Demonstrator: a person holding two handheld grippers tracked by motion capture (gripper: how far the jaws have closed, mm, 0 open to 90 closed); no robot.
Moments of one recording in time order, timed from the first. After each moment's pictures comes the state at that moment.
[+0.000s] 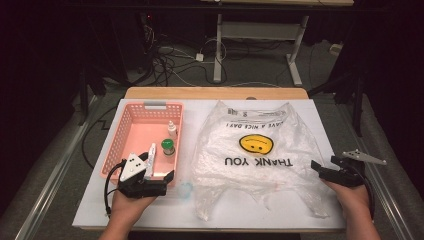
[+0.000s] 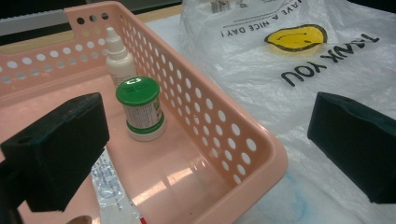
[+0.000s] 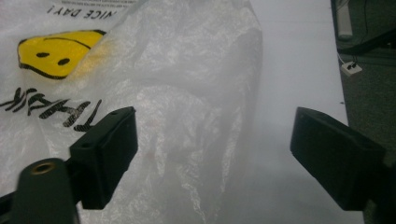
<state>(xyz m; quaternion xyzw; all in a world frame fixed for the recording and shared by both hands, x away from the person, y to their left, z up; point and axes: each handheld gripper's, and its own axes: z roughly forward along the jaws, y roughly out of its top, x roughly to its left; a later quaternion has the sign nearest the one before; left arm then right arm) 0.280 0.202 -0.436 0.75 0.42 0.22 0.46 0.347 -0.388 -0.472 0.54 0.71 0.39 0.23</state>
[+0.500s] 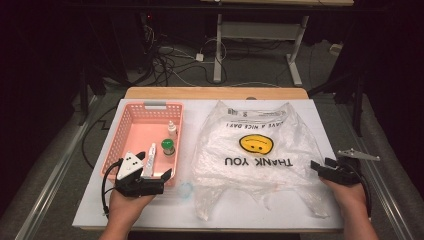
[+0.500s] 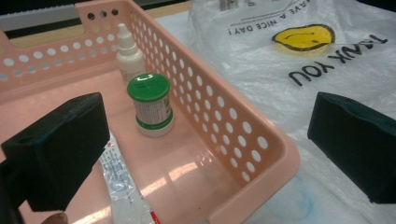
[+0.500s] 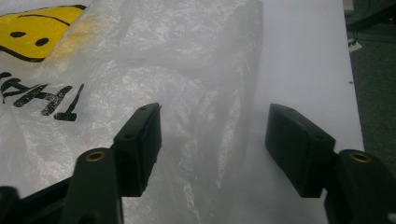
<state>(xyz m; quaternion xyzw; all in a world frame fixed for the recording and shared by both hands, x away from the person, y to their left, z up) 0.282 0.209 -0.434 0.75 0.44 0.21 0.45 0.354 -0.384 -0.477 0.57 0.72 0.35 0.20</state>
